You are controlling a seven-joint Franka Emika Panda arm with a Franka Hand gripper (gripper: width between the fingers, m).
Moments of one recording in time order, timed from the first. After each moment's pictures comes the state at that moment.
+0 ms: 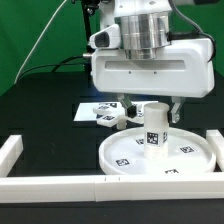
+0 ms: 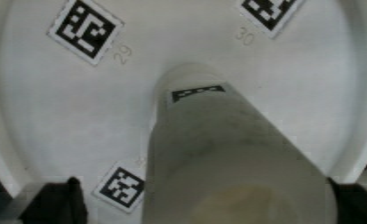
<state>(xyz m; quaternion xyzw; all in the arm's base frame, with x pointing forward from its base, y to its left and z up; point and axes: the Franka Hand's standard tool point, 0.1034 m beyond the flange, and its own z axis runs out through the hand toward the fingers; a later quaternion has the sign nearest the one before) 0.565 0.030 0.075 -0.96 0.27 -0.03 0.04</state>
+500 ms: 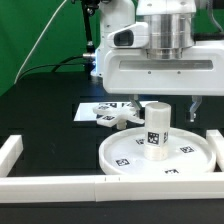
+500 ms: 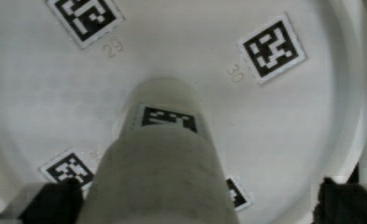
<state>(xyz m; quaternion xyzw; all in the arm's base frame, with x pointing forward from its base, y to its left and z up) 0.565 0.051 0.073 -0.99 0.13 -0.04 0.01</state>
